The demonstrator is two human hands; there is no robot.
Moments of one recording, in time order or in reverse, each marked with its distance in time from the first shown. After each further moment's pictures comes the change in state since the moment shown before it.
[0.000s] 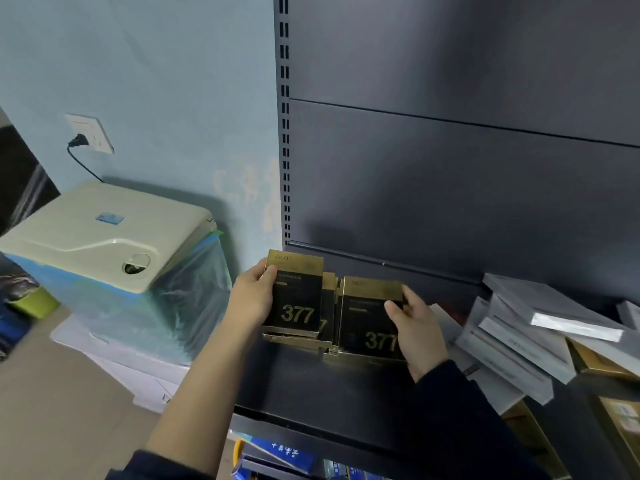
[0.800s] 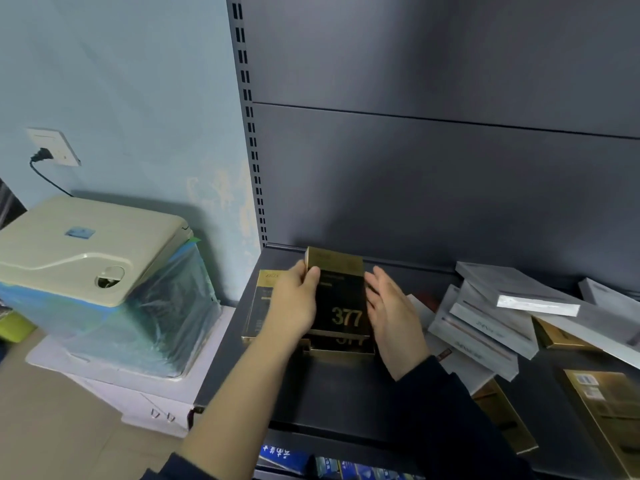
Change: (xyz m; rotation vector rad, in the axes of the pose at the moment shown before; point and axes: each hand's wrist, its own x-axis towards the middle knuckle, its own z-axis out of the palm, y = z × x) left_hand -0.031 0.015 0.071 0.122 -0.180 0.174; right_hand -0.020 -0.016 -0.006 0.336 -0.084 -0.009
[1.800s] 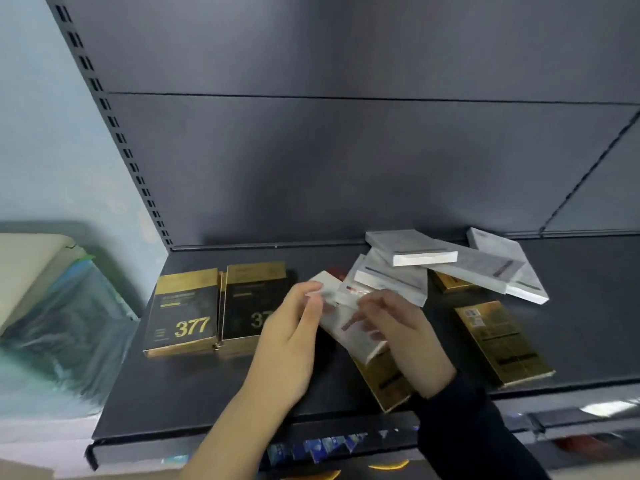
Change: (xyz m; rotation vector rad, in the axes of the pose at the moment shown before) left_hand -0.095 0.021 0.080 -0.061 -0.333 0.256; right_hand -0.077 -0.008 -0.118 -0.274 0.155 -0.108
